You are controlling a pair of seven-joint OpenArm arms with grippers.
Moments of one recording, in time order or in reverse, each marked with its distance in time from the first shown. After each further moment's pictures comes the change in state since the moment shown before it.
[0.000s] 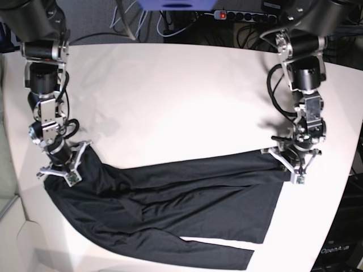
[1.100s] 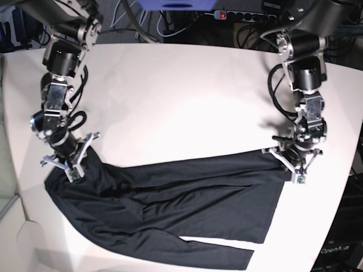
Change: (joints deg) left arm 0.0 -0.3 0.0 0.0 0.2 0.1 0.0; right arm -7.4 -11.3 17.0 21.7 -0.4 17.6 -16.6
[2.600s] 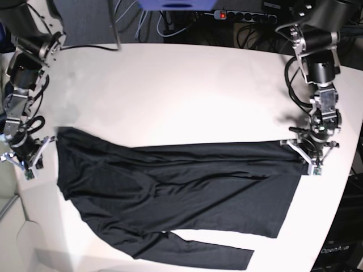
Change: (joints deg) left arm 2.7 -5.6 0.0 0.0 0.2 0.0 -3.0; right arm 4.4 12.7 5.2 -9.8 -0.1 -0.4 1.7
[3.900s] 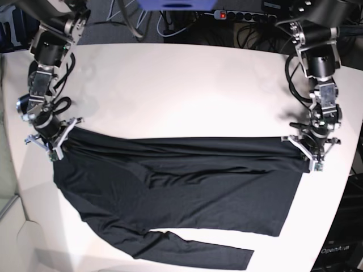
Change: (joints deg) left arm 3.3 0.0 -0.1 2.9 -0.2 0.5 -1.1; right arm -9.5 -7.5 -0.9 5.4 4.5 -0.3 -2.1
